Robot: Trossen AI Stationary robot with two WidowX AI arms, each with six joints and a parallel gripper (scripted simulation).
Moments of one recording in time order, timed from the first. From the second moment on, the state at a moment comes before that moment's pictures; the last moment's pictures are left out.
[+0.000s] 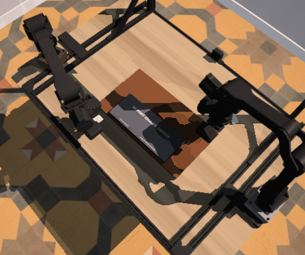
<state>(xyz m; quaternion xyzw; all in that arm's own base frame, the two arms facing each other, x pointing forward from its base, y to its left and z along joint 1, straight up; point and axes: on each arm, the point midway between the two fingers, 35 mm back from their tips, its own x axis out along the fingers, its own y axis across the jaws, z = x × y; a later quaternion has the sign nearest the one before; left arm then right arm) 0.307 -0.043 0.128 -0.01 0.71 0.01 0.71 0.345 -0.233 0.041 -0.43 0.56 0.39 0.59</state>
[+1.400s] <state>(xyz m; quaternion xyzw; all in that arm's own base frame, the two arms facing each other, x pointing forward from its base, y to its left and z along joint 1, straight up) 0.307 -0.043 0.127 -0.01 0.71 0.01 0.71 0.335 -0.228 -0.026 -0.42 0.57 0.42 0.57</state>
